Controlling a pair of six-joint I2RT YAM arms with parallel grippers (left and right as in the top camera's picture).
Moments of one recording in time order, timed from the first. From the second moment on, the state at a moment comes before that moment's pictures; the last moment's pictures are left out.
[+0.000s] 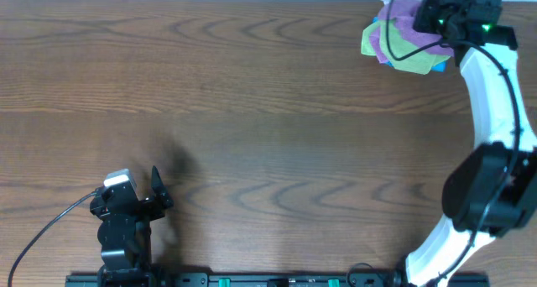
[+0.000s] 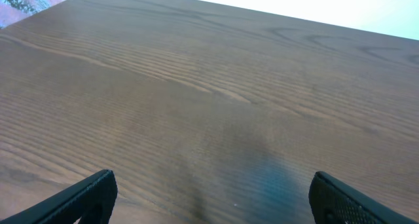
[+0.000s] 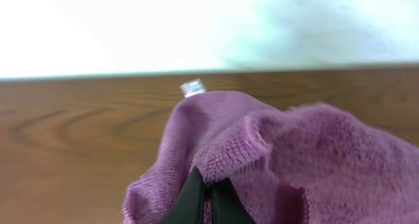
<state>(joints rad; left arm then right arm) 0.06 0.01 0.14 -0.49 -0.16 -0.14 -0.11 1.94 1.78 -0.50 -0.20 0.04</state>
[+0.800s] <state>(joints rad) 0.06 0.01 0.14 -0.49 -0.16 -0.14 0.33 1.69 1.79 -1.09 -0.20 -0.01</state>
